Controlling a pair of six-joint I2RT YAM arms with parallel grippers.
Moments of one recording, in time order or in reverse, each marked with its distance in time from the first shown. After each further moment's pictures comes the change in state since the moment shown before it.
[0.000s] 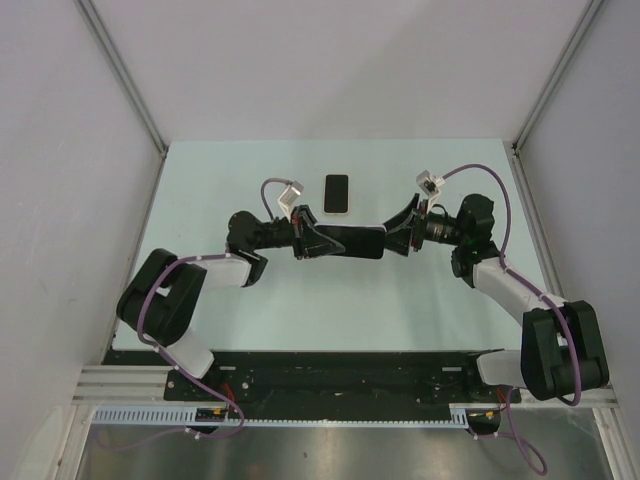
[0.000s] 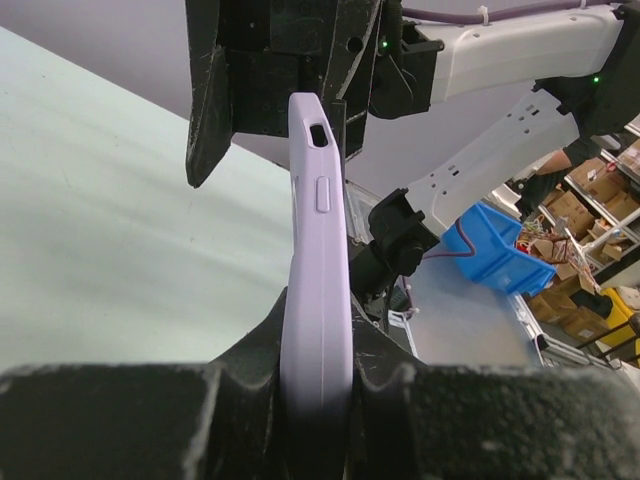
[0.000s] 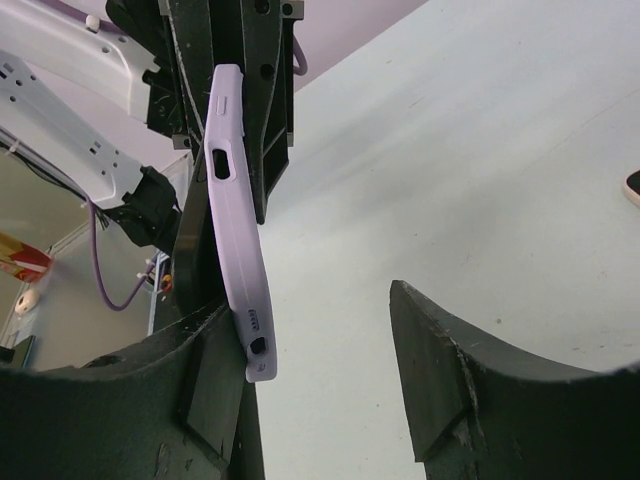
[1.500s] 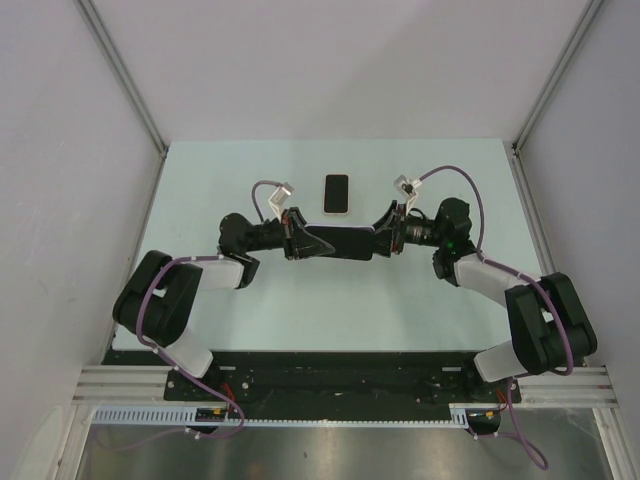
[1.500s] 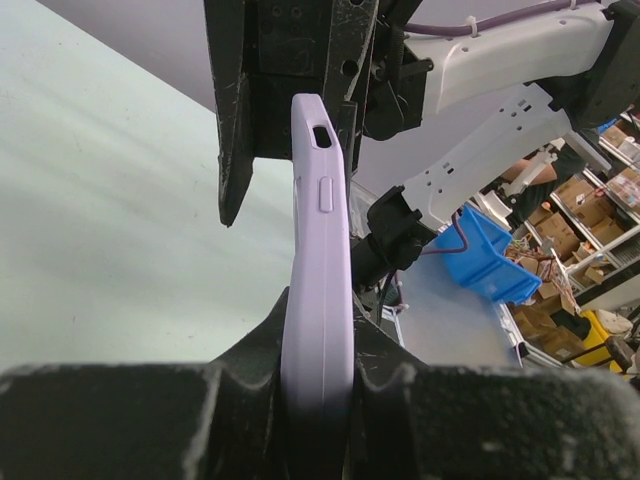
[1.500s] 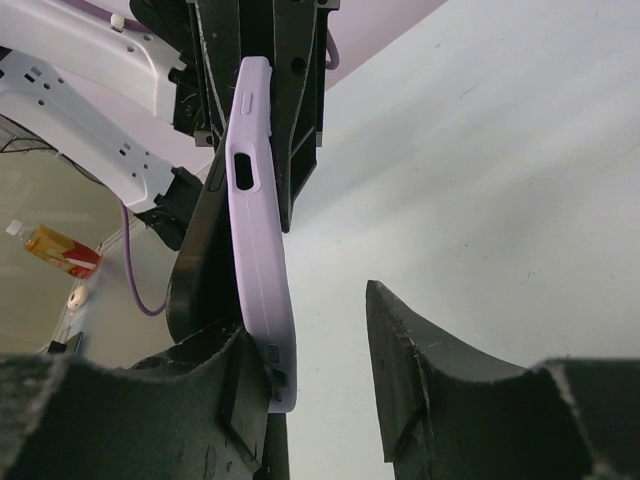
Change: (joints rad) left arm 0.060 -0.011 -0.049 0.008 0.029 -0.050; right arm 0.127 0.146 0.000 0.206 0.044 0.148
